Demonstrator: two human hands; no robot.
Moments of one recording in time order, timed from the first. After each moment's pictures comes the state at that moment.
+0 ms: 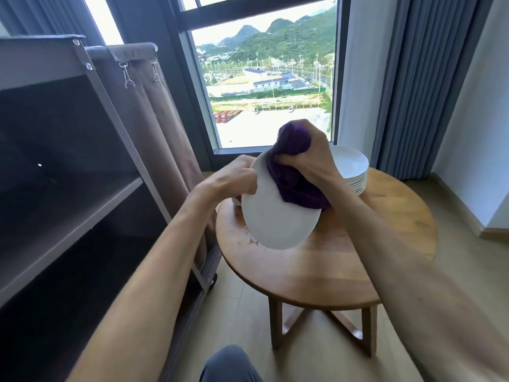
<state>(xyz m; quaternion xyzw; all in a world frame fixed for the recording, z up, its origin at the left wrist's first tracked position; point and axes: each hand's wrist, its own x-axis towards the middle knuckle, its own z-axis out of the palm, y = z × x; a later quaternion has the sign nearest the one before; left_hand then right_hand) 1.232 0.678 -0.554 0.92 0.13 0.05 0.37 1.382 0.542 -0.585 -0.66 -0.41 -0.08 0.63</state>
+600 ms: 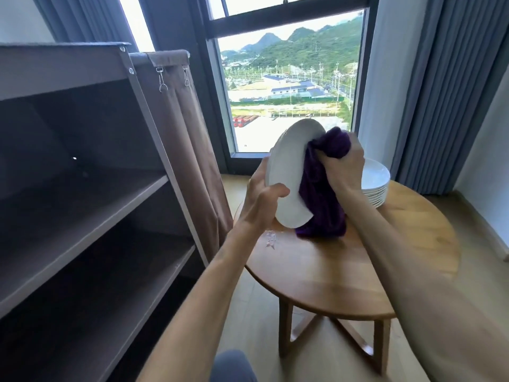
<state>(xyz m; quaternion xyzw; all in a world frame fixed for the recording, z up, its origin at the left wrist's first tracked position) 1.213 0.644 -0.594 0.73 0.05 0.32 0.60 1.368 0.543 -0.585 -0.68 -0.22 -0.09 0.69</state>
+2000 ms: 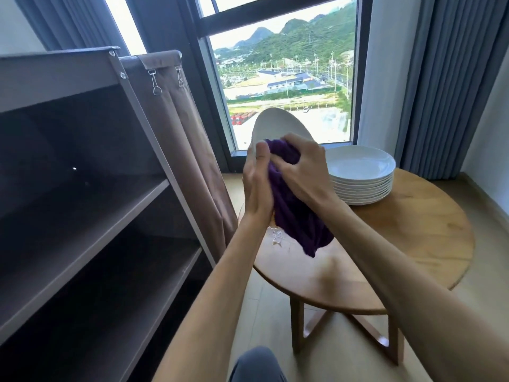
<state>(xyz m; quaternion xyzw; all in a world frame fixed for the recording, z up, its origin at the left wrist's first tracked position) 1.221 0.637 -0.580 0.65 0.12 0.40 0.64 1.285 0.564 -0.564 -0.65 -0.41 -0.13 0.62</state>
